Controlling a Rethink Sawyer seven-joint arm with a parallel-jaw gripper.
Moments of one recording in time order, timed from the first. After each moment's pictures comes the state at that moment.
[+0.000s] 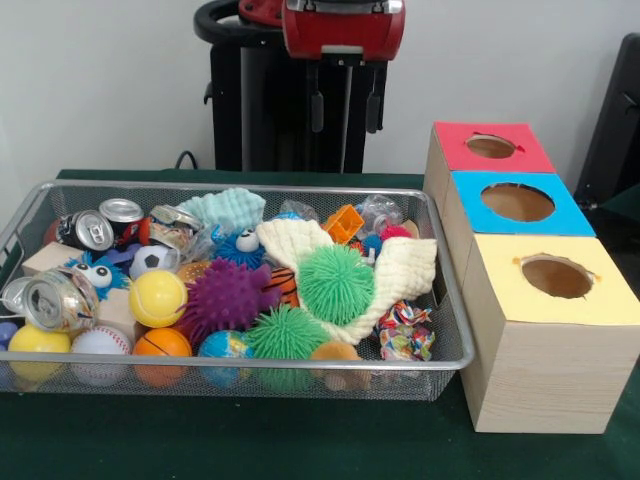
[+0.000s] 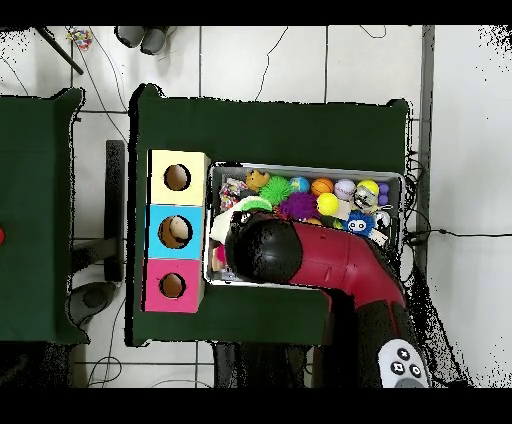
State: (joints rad) arm -0.35 -0.94 0.13 1.82 -0.07 0.61 1.62
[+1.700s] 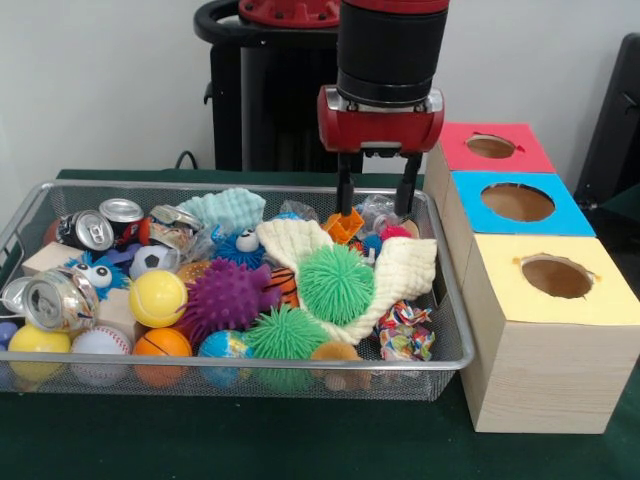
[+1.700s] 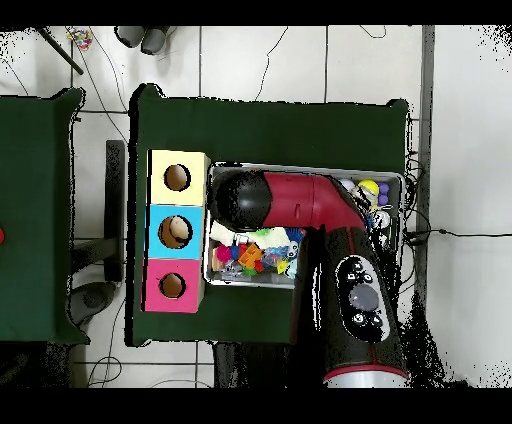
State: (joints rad) arm -0.26 -0.70 0.12 1.52 -0.17 0.74 1.62
